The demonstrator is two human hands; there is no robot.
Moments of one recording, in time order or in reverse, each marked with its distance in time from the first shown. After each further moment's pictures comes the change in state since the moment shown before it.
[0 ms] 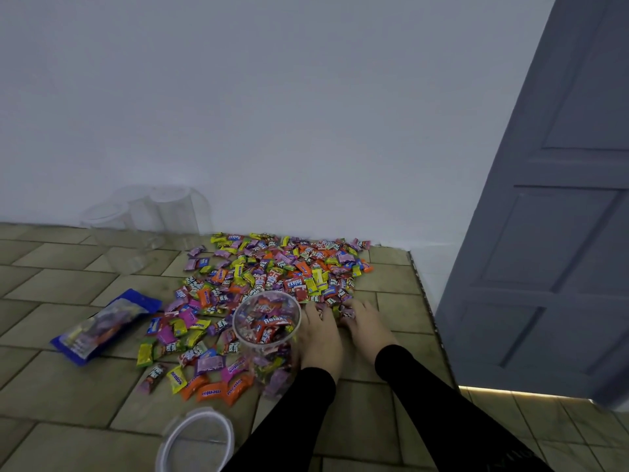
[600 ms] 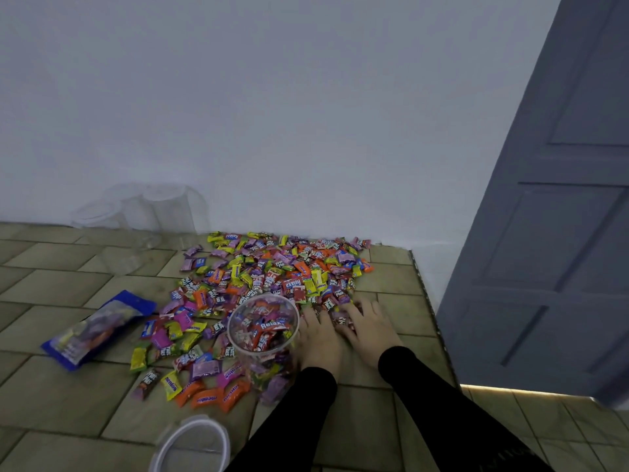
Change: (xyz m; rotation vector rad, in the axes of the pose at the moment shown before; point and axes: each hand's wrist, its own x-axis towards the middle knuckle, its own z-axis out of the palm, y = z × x) left_hand 0.008 -0.005 0.012 0.121 0.017 0.047; right_hand 0.000 0.012 0.001 -0.364 -0.022 -0.134
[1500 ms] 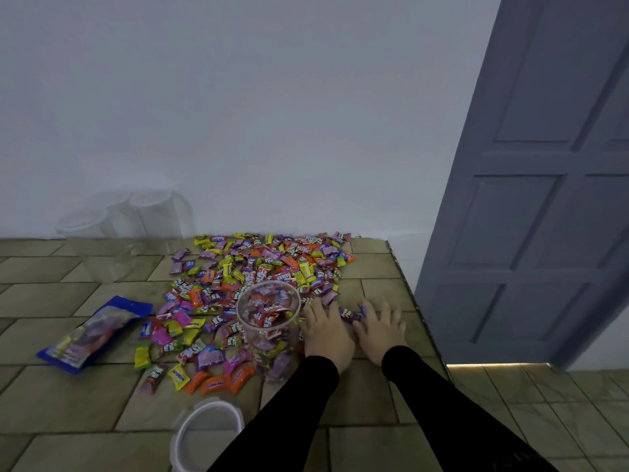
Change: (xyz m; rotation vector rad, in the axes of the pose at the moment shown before) left_hand -0.047 0.010 -0.044 -0.079 -0.212 0.169; right_hand -0.059 -0.010 -0.007 0.135 -0.038 0.446
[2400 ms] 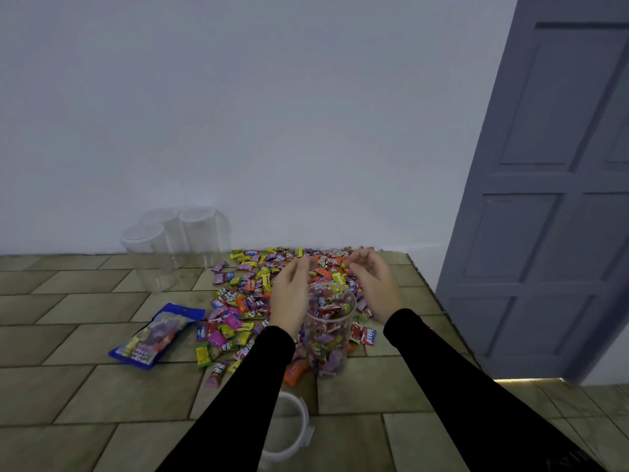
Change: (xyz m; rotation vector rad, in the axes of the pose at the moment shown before) left_hand -0.034 -0.088 -0.136 -1.159 0.295 0.096; right_hand -0.057 -0.132 -0.071 1.165 0.262 -0.416
